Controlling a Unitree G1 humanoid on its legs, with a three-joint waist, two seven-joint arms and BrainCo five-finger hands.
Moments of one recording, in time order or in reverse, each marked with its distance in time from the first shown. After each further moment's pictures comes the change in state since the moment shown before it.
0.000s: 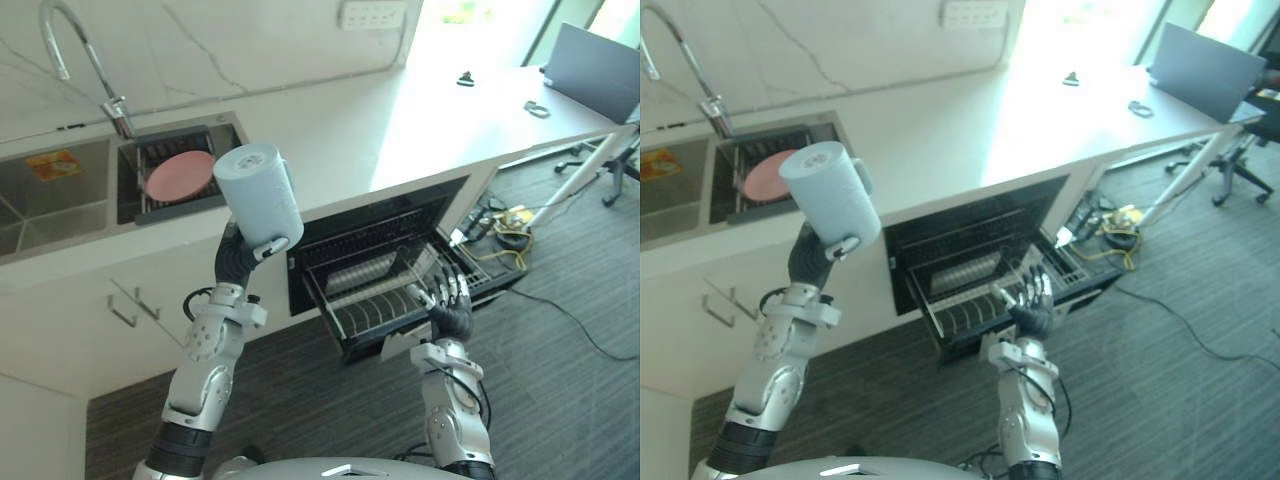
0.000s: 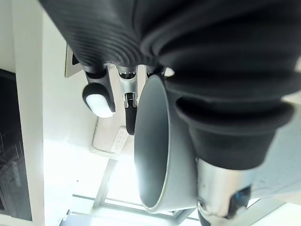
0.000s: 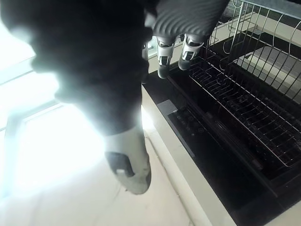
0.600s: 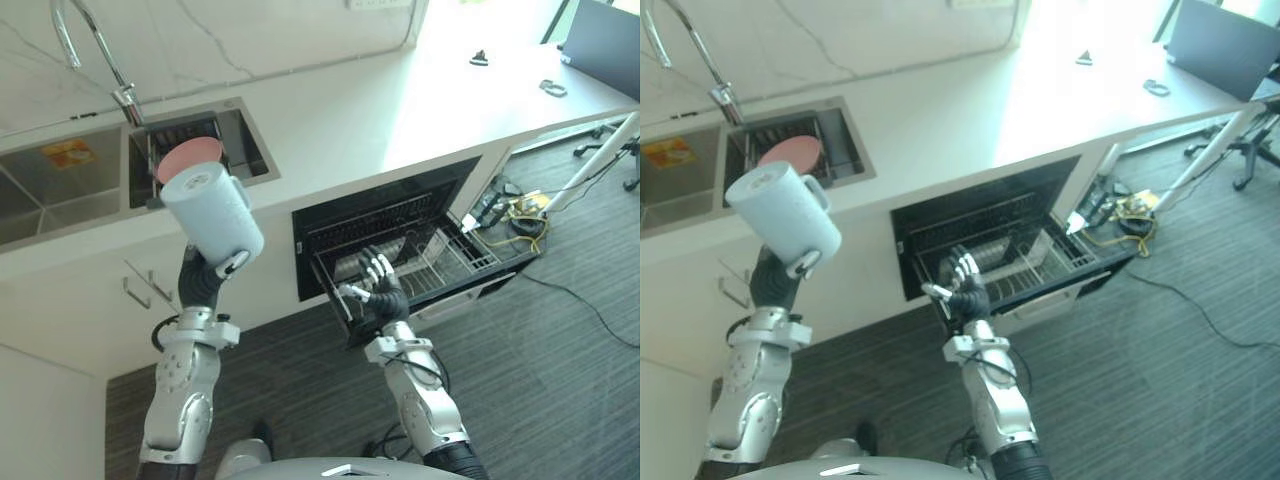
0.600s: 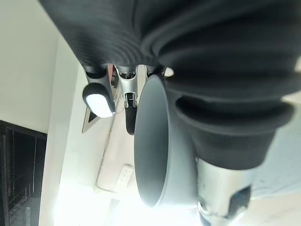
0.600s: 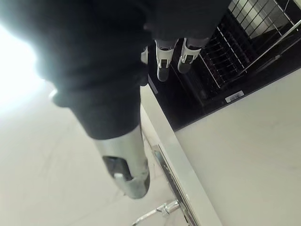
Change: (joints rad) left arm 0.201 -0.020 0.130 -0.093 0.004 -0.003 0.019; right arm -0.085 -0.032 0.244 -0.008 -0.071 0.110 0.098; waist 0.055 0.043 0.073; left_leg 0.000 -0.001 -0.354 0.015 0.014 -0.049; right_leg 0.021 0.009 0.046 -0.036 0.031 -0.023
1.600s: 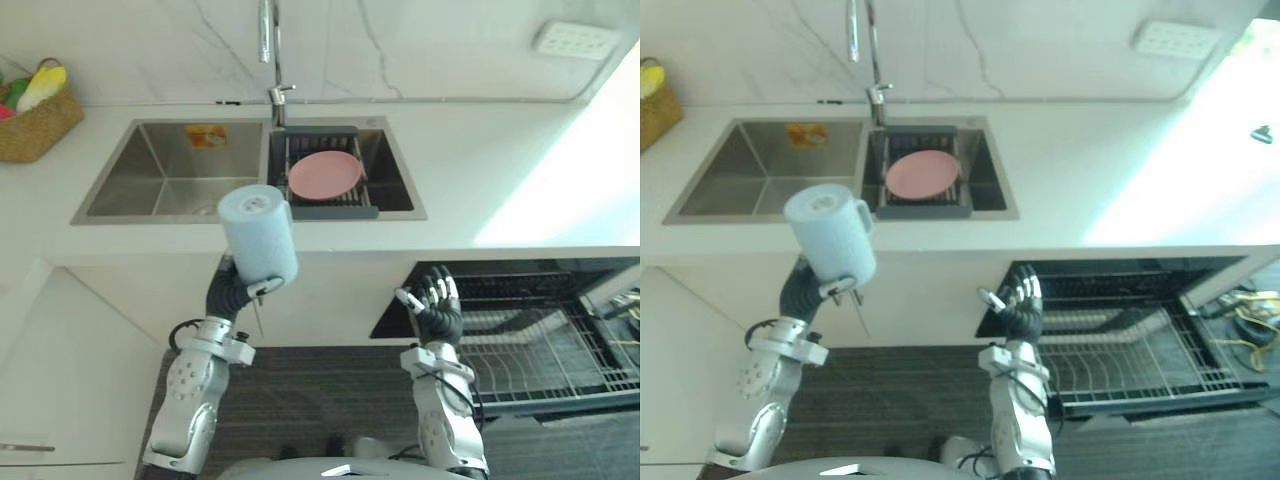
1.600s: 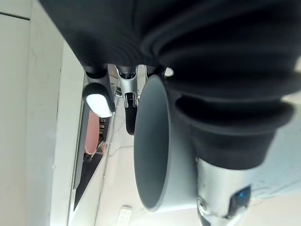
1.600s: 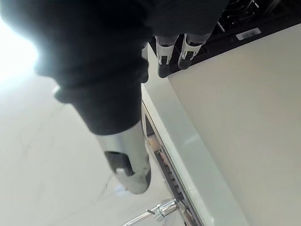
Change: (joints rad) left arm -0.002 0.047 -0.162 0.063 0.091 -0.045 -0.155; right arm 0.167 0.060 -0.229 -0.065 0.033 -0.131 -0.126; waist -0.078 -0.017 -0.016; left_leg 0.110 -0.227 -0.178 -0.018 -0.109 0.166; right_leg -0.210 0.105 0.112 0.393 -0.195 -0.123
